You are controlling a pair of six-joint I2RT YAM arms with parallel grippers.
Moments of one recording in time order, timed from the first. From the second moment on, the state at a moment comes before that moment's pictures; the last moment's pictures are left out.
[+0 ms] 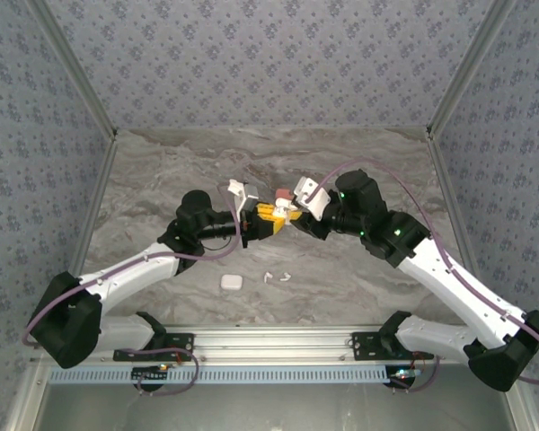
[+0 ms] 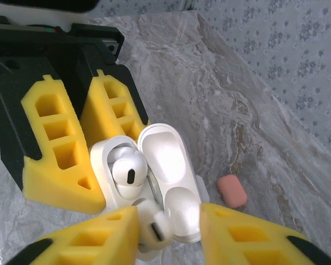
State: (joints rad) left arm -0.69 1.25 0.69 0.55 0.73 -0.28; right arm 0.71 1.07 1.12 -0.56 -0.21 -0.38
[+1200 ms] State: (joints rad) left arm -0.70 1.25 0.69 0.62 0.69 -0.29; right arm 0.47 1.18 1.21 -0.53 -0.94 0.07
